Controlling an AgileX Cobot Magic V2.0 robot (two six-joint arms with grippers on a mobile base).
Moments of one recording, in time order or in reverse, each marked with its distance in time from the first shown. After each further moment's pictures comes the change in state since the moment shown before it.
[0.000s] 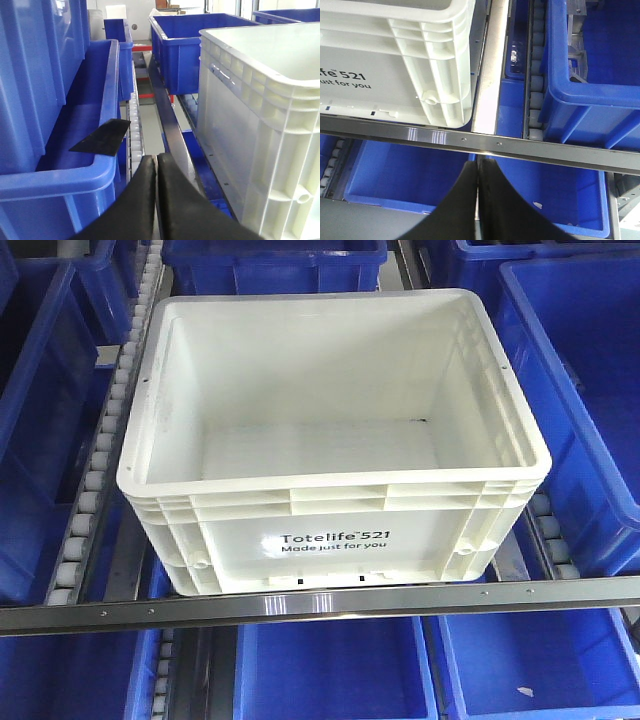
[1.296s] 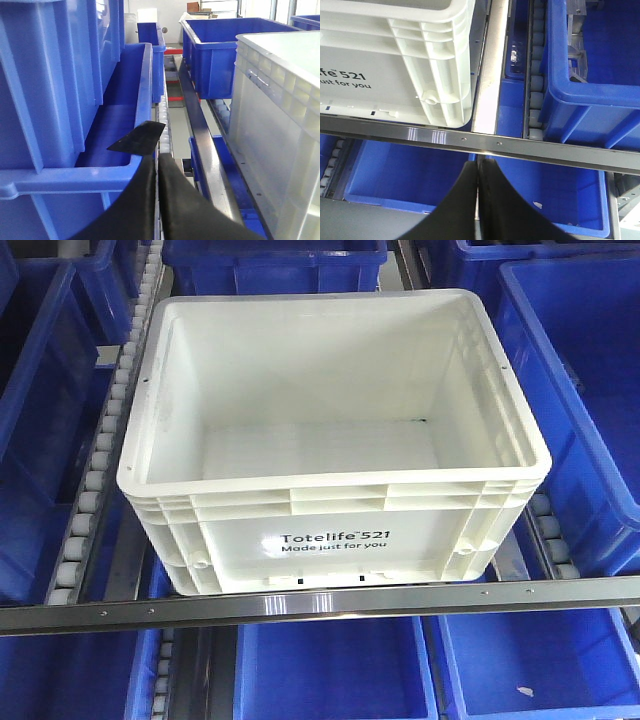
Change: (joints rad) left arm 0.110 0.000 0.000 0.120 -0.008 -0.132; right arm 0.000 0.000 0.000 0.000 0.000 0.000
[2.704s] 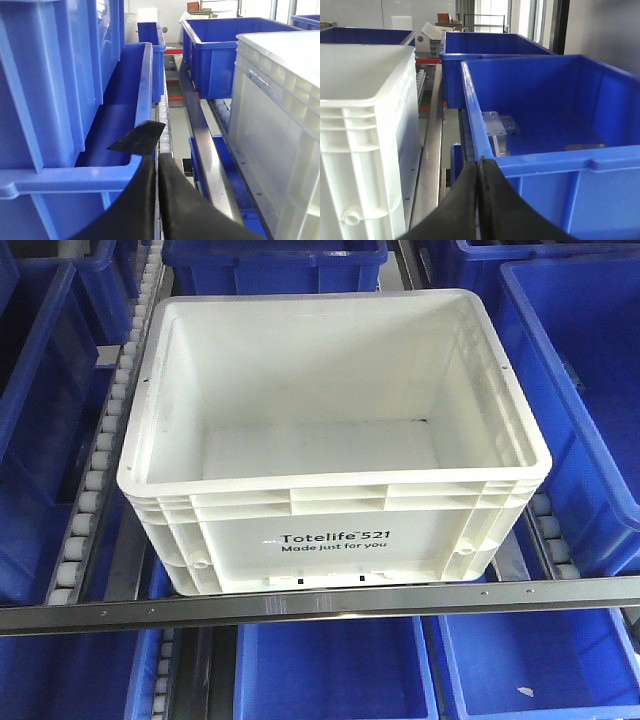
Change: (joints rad) left arm 0.000 0.000 0.000 0.000 0.000 0.000; right arm -0.303 -0.454 0.586 -0.019 -0.802 0.004
